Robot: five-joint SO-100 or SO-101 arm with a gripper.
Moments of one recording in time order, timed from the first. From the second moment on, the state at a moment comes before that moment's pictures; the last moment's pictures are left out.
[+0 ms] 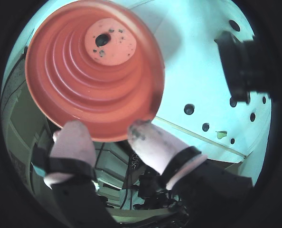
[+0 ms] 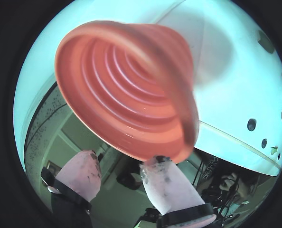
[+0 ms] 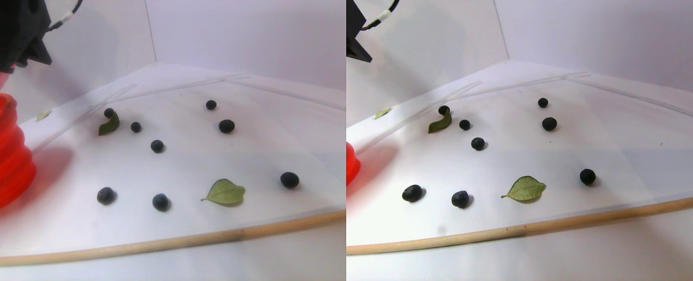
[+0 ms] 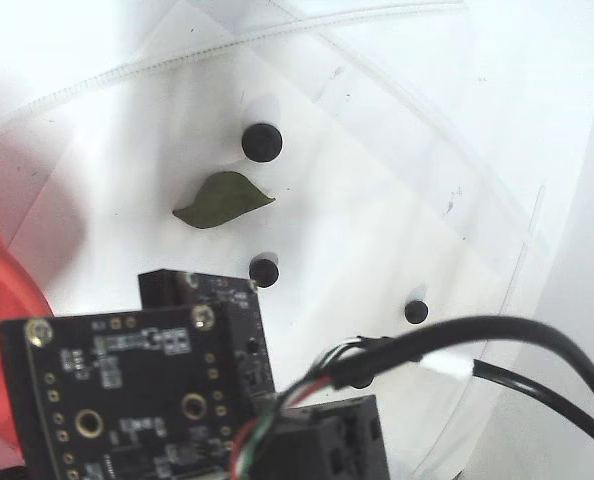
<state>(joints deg) -37.9 120.3 138.4 28.3 -69.3</state>
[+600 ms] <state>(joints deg) -29.0 129.3 138.1 36.2 -76.9</state>
